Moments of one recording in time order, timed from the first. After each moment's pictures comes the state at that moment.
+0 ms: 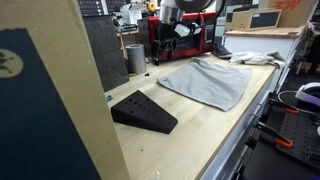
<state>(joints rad) 0.16 0.18 0.11 -2.15 -0.04 2.58 0.15</state>
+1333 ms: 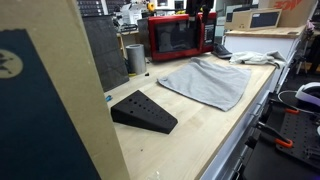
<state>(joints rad) 0.14 -0.31 0.13 -2.28 -0.10 2.08 0.20</state>
